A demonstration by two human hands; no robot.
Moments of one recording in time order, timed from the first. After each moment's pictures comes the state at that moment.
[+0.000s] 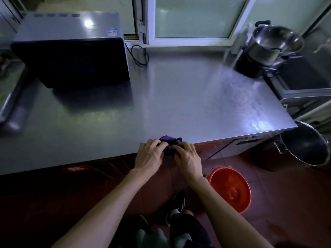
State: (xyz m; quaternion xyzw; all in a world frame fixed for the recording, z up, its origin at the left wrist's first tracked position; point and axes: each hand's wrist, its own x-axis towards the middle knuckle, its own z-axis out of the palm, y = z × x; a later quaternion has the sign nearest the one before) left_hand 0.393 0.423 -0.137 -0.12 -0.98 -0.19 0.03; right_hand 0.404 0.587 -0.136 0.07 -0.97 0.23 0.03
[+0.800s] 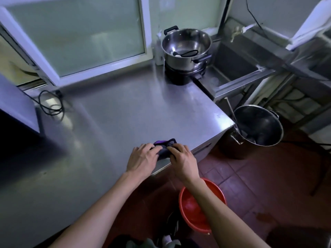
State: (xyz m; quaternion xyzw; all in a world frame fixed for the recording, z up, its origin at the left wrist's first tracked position) left_hand 0.225 0.715 -0.114 -0.27 -0.95 -0.13 -0.01; right_hand 0.283 0.880 -0.141 -0.06 -0.96 0.25 0.11
